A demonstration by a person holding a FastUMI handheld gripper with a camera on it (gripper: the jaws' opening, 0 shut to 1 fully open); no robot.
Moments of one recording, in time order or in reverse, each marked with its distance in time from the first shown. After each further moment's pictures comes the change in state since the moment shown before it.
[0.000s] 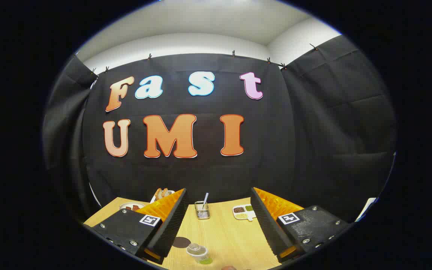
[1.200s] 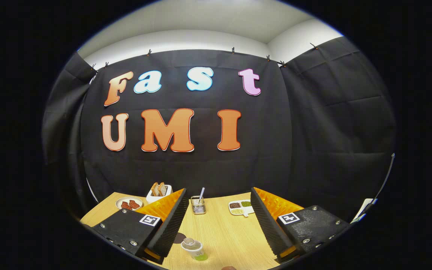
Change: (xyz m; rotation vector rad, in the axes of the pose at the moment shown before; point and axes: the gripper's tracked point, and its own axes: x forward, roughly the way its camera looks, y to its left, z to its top) arm -0.008 -0.011 -0.010 -0.036 0.026 -0.016
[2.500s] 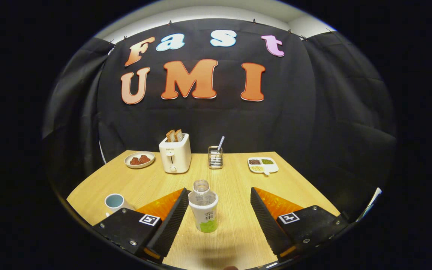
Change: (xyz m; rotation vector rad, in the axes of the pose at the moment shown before) arm -0.015 0.040 -0.198 -0.071 0.288 0.157
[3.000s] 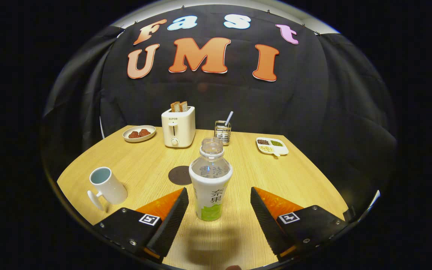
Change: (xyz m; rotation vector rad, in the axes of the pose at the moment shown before) arm 0.038 0.017 -0.071 -0.084 0.129 0.019
